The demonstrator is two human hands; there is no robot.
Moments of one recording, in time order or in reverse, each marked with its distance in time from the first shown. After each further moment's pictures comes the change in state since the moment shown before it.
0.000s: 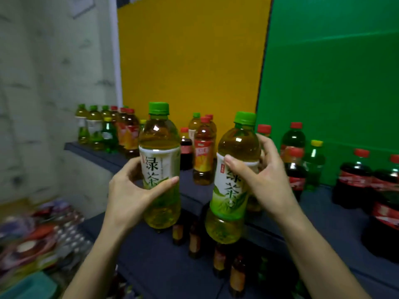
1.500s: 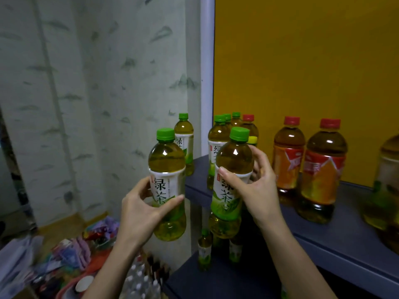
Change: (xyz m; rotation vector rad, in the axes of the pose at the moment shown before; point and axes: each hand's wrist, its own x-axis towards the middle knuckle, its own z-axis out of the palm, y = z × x) left_hand 0.328 -0.370 -0.352 0.111 0.018 -0.069; right_hand 0.245 0.233 0.552 0.142 0.038 0.009
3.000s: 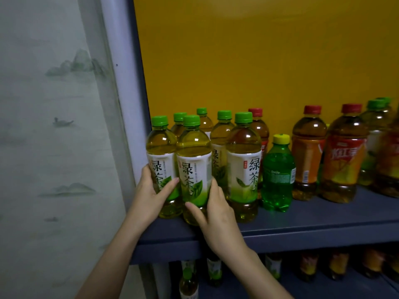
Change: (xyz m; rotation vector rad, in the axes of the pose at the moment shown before) left_hand 0.269 -0.191 0.083 -0.406 -0.727 0.066; right_hand 0.089 0.175 0.157 -1.057 0.369 0.157
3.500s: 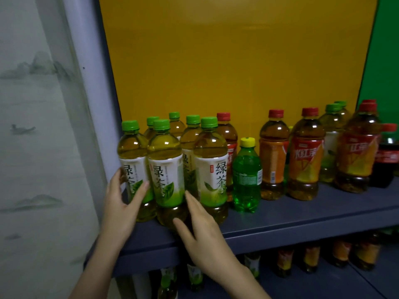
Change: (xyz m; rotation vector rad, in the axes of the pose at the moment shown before) left_hand -0.013 0.013 0.024 0.030 0.175 0.060; right_hand -0.018 0.007 -0.033 0.040 -0.134 -0.004
